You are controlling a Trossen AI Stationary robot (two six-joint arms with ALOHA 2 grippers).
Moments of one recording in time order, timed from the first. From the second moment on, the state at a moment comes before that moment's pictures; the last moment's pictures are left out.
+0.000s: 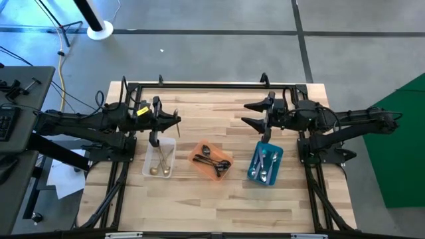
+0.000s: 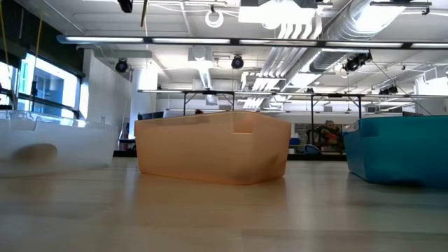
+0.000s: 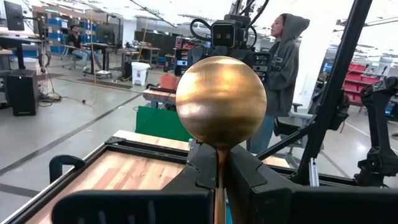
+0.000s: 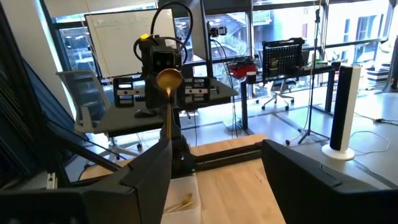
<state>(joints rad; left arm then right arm) -0.04 0.74 0.65 0.18 -0.14 -0.14 0.07 0.97 0.89 0.14 0.26 0.09</state>
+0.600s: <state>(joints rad) -0.06 0.74 0.81 -0.35 -0.03 0.00 0.07 0.97 0.89 0.10 0.25 0.05</state>
